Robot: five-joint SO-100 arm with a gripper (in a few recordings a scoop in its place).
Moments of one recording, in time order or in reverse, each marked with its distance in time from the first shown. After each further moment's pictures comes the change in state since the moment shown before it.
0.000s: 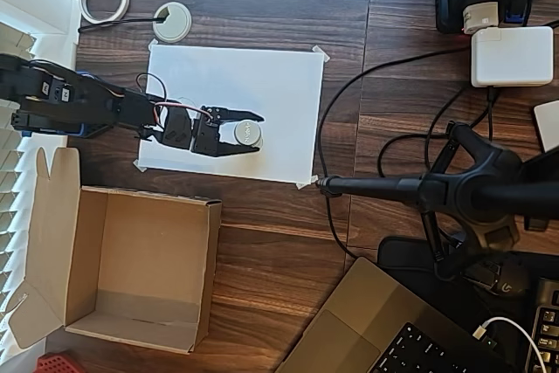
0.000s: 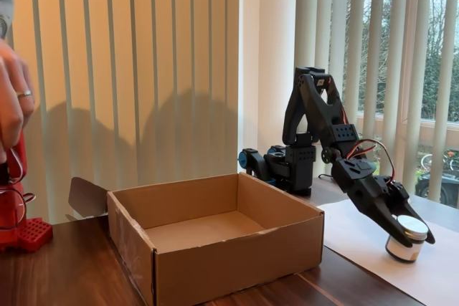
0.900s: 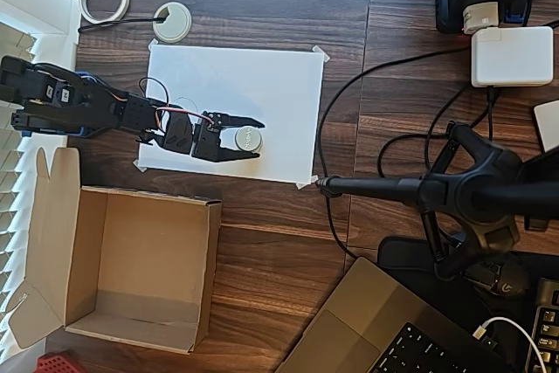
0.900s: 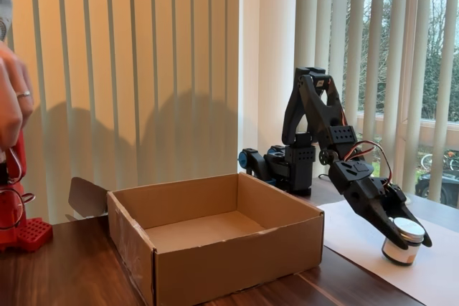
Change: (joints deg) arm 1.3 -0.9 -0.9 -0.6 -1.1
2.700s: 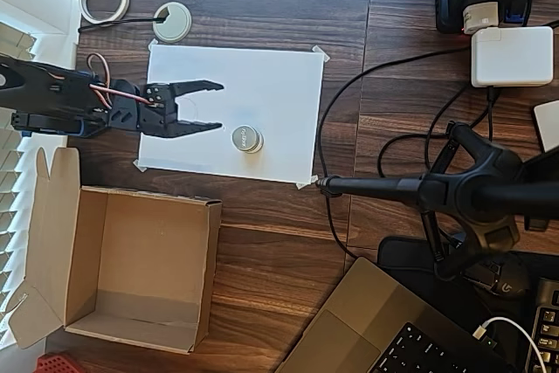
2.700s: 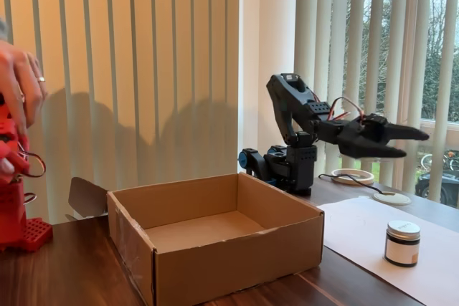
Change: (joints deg) arm -7.4 57.6 33.4 -0.8 43.2
